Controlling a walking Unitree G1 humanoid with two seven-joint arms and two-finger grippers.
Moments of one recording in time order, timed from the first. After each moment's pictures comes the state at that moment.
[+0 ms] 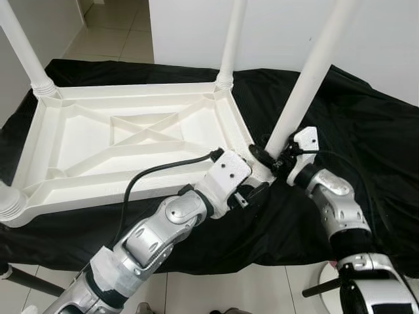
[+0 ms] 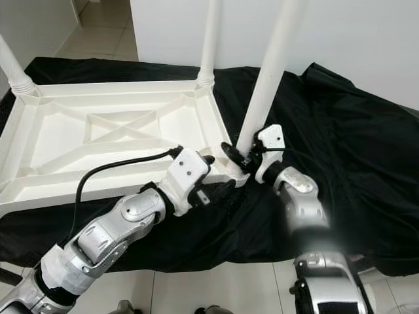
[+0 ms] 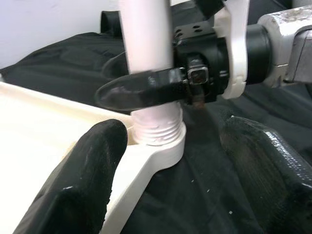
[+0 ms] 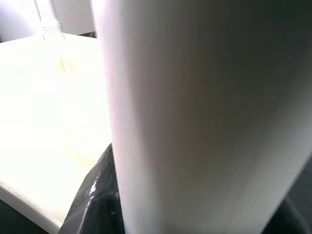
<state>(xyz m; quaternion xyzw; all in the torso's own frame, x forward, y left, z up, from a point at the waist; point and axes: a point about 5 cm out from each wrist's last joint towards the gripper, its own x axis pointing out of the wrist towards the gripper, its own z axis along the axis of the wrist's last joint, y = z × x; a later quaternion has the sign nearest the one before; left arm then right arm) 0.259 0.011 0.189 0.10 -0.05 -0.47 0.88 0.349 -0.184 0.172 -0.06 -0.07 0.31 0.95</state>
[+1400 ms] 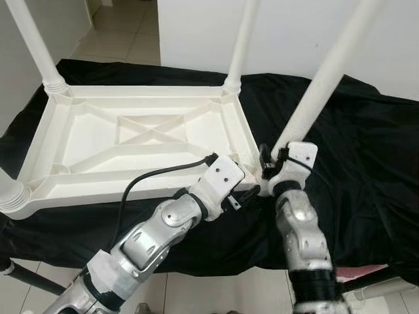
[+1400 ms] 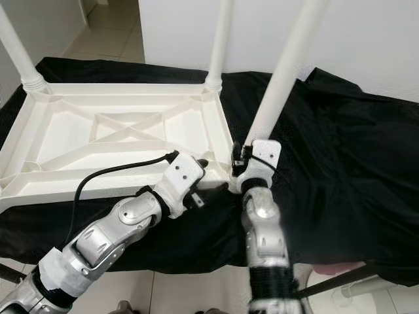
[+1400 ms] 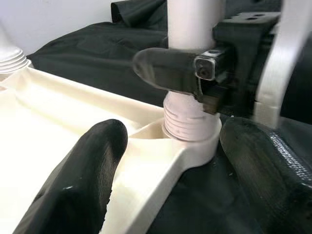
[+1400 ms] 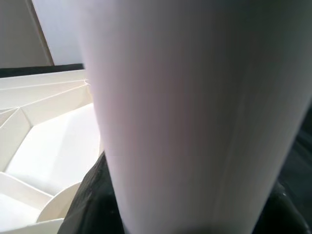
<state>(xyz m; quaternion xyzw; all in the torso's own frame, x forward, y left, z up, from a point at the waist) 0.266 0.022 0.174 0.11 -0.04 -0.45 0.89 0.304 -0.127 0.159 0.08 -0.07 -0.03 0.99</state>
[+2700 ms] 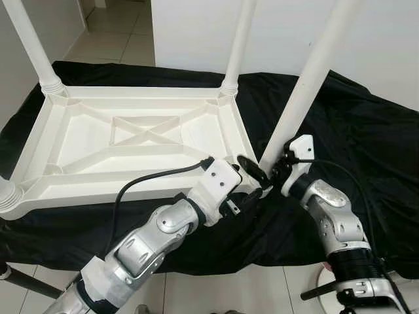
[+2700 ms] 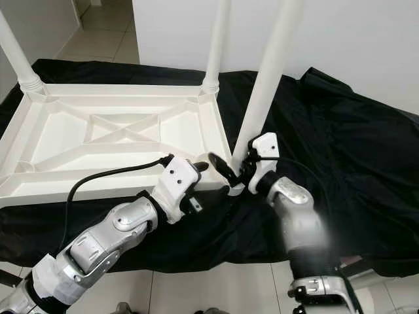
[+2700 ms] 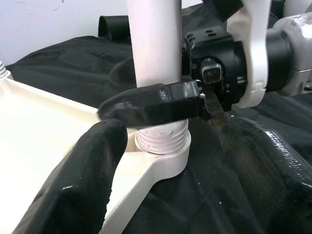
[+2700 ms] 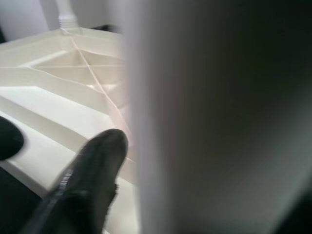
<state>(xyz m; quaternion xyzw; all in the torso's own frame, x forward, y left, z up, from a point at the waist) 0.253 0.021 0.178 0.08 -0.06 -0.47 0.88 0.327 -0.167 0.164 -0.04 -0.05 0.33 0.94</state>
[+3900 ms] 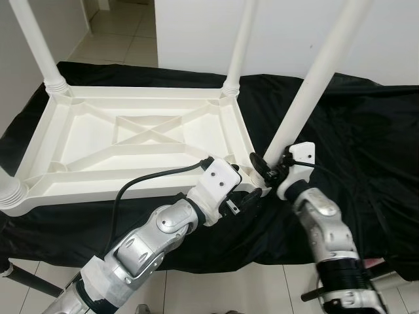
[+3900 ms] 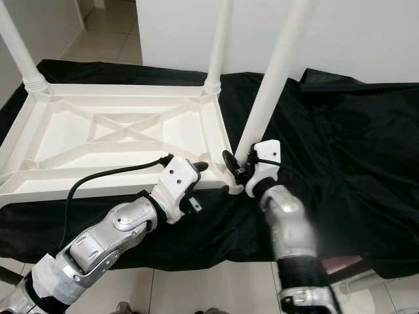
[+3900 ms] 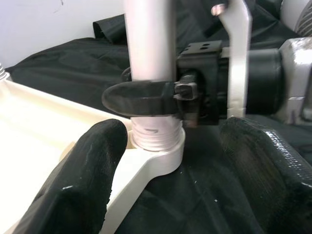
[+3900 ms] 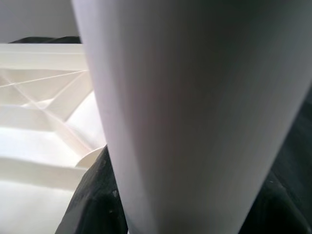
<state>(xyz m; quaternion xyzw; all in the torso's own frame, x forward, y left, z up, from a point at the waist) 0.253 0.021 0.177 0.08 -0.06 -0.47 0.88 0.320 -0.153 0.156 0.02 -0.04 0.14 0.99</state>
